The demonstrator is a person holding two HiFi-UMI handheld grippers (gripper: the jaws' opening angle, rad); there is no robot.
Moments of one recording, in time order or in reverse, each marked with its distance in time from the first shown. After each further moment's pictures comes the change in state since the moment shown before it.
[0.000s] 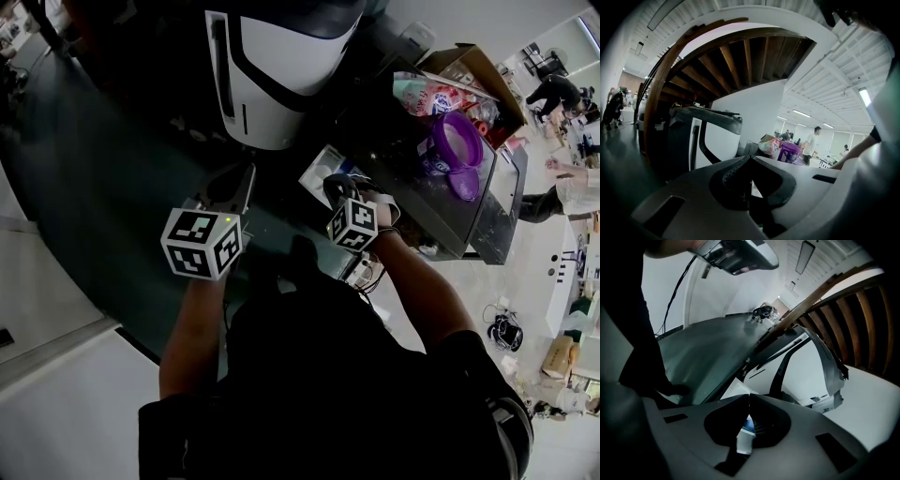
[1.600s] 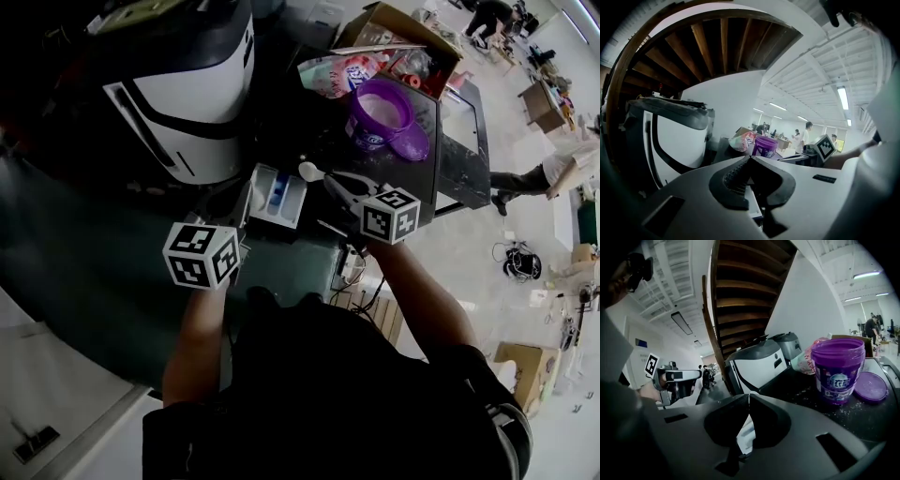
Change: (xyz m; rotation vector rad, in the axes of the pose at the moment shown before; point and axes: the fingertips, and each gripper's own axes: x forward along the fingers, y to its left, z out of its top) left arm 0.104 -0.118 0.007 0.103 0.103 -0.290; right arm -0.143 -0.089 -0.107 1.350 -0.487 -0.067
